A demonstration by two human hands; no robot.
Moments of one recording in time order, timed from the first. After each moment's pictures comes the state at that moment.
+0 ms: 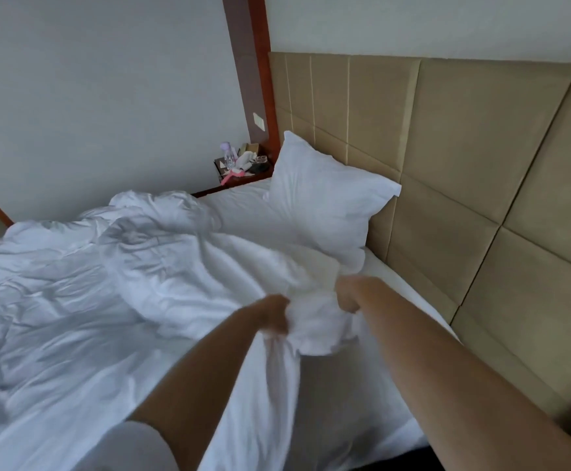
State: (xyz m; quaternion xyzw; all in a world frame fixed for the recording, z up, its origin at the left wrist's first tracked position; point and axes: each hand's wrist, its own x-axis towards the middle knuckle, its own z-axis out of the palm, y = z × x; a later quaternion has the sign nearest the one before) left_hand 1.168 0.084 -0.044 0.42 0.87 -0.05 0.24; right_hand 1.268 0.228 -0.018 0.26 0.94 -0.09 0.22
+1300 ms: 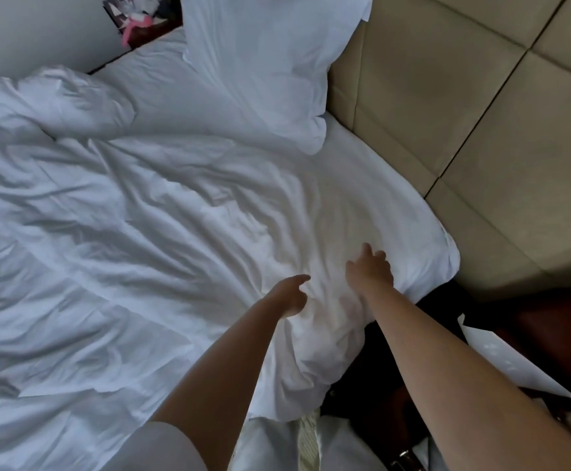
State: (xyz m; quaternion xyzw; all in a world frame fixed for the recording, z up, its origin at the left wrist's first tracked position) left_hand 1.234 0.154 -0.241 0.28 0.82 0.11 0.48; right_hand 1.337 0.282 -0.252 0.55 0.75 -0.34 0.14
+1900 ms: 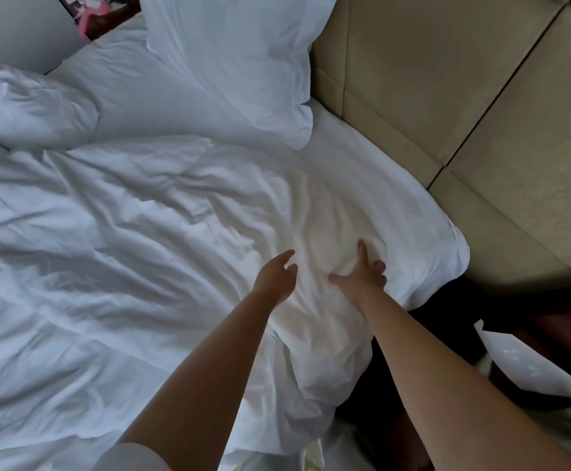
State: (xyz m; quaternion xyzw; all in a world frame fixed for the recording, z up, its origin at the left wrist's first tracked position) left_hand 1.189 0.203 -0.269 0.25 0.85 0.19 0.42; right_hand 1.315 0.300 -0.309 0.61 0.62 -0.47 0.13
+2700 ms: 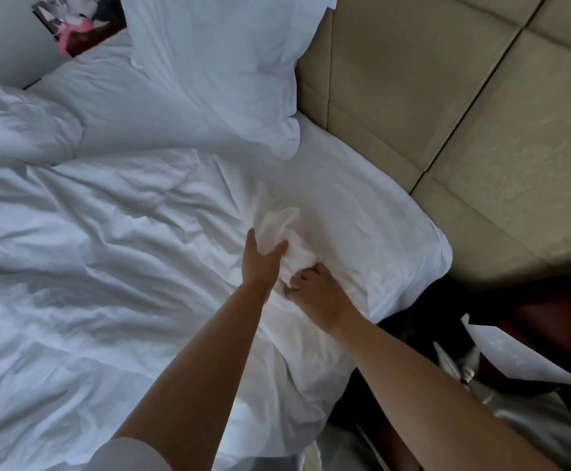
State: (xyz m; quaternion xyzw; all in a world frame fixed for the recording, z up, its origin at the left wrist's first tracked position) left_hand 1.174 0.208 -0.243 0.07 0.82 0.41 0.39; right_hand 1.293 0.248 -0.299 0.14 0.98 -0.07 -0.09
